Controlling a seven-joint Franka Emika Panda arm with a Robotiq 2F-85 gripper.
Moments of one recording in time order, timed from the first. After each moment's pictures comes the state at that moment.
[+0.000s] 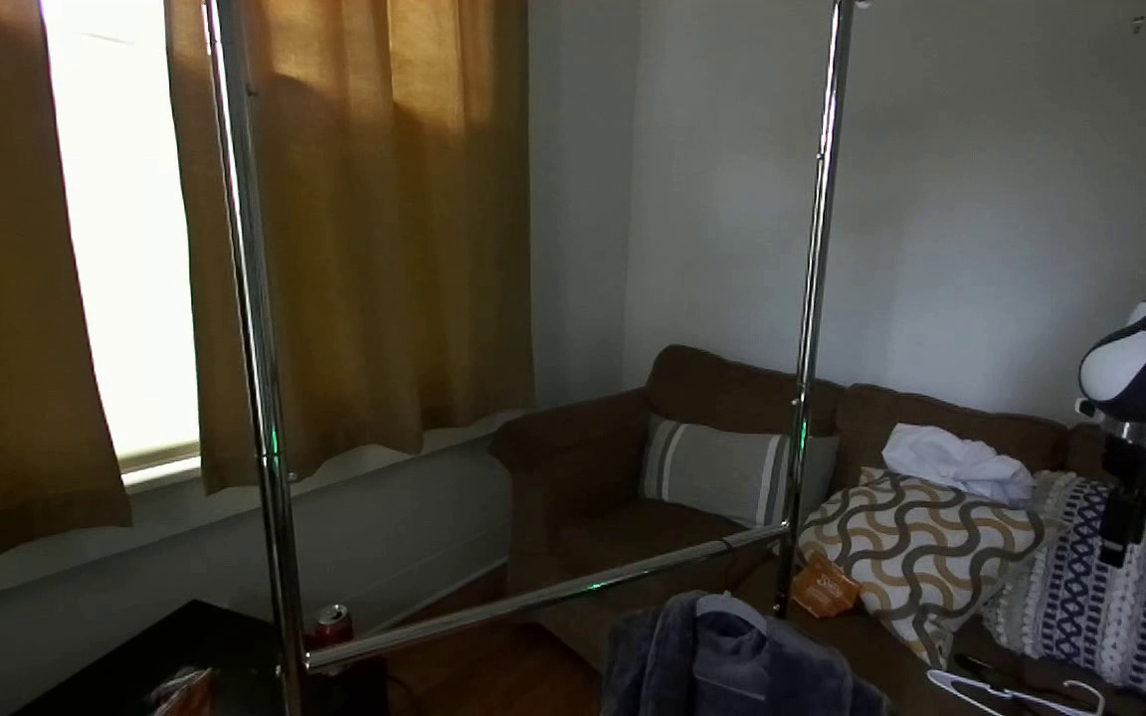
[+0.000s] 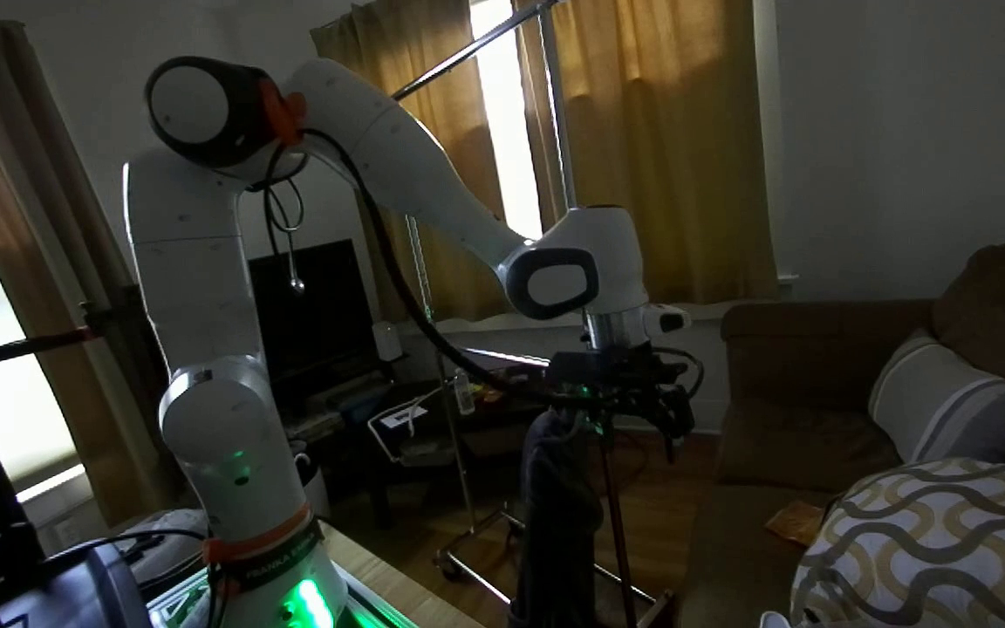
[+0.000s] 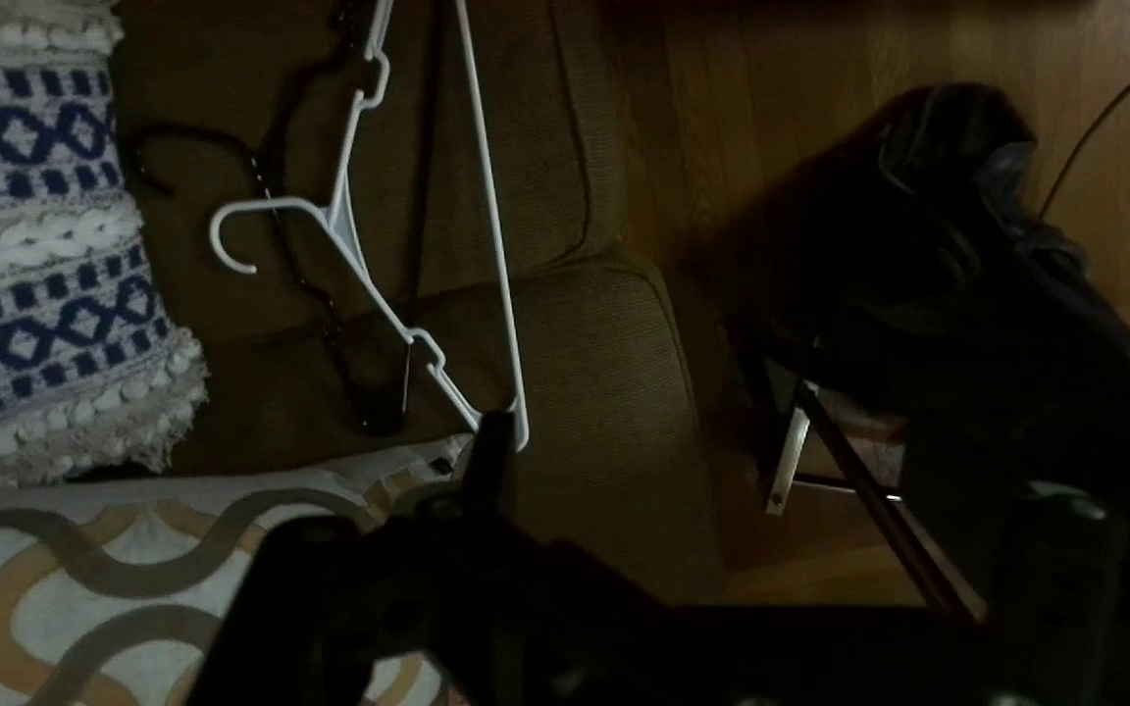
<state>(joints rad) -0.33 0.11 -0.44 -2.34 0.02 2.48 -0.82</state>
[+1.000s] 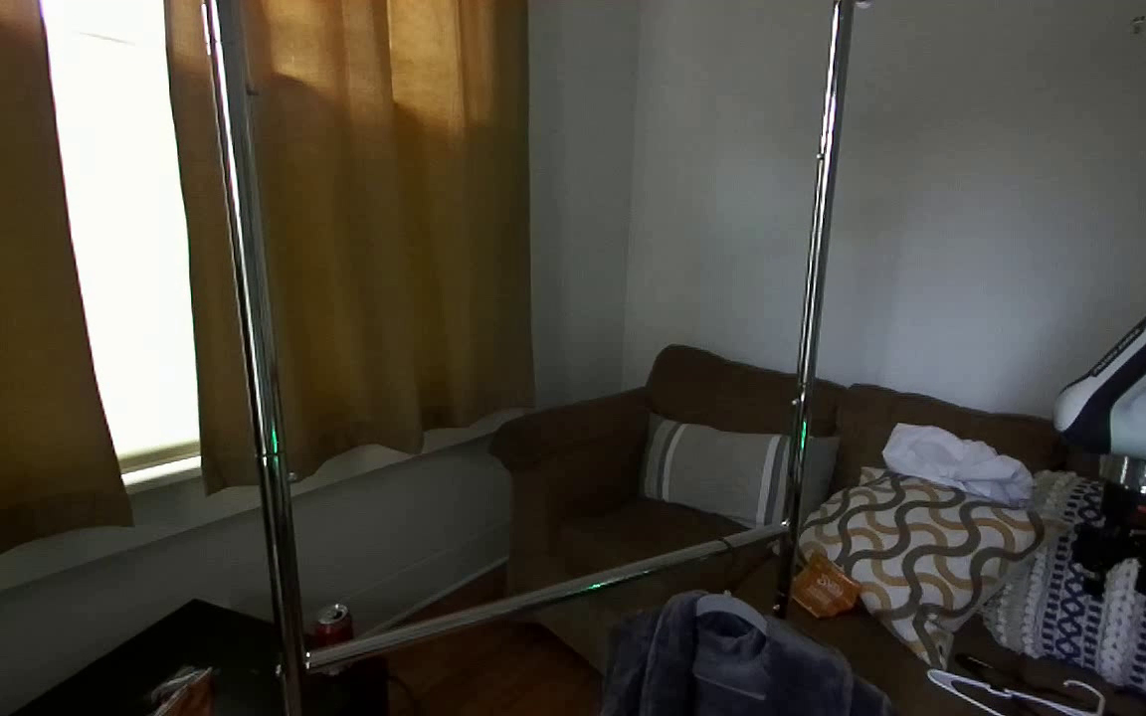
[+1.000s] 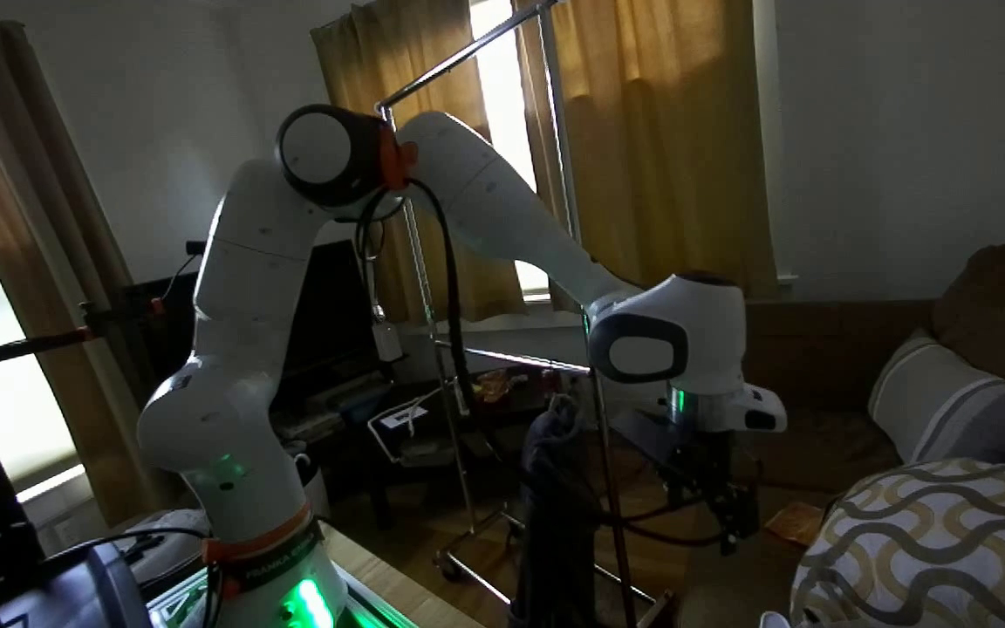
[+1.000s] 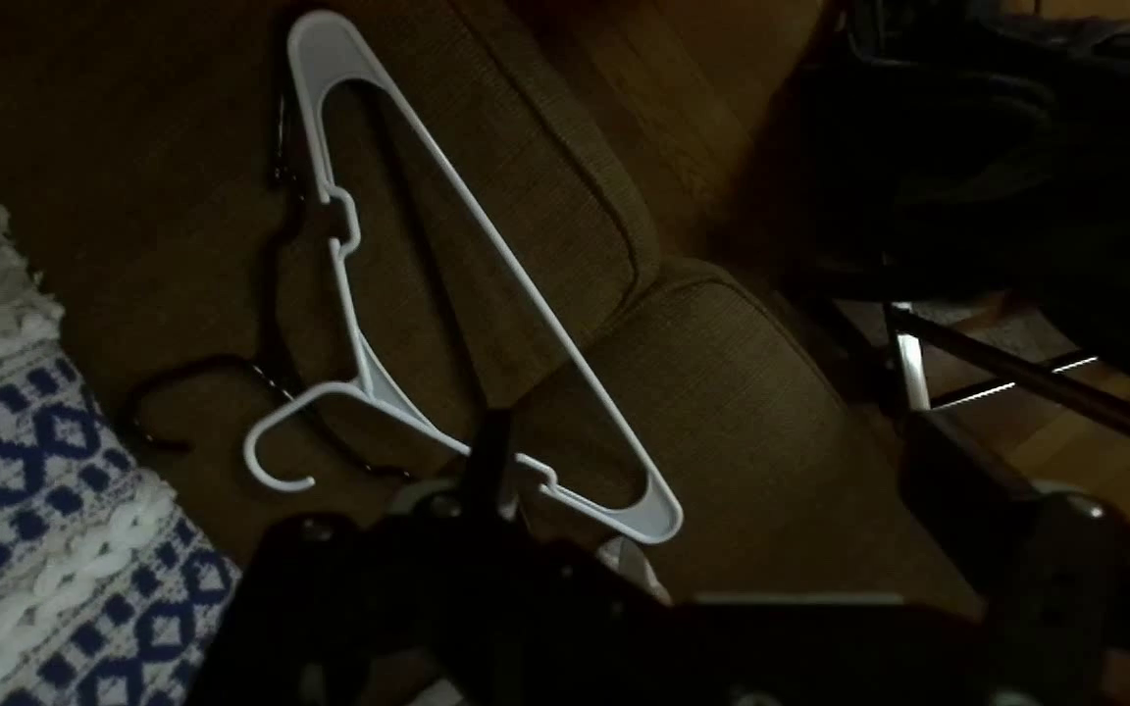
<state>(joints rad) -0.55 0.50 -0.33 -2.02 0.27 2.39 -0.64</state>
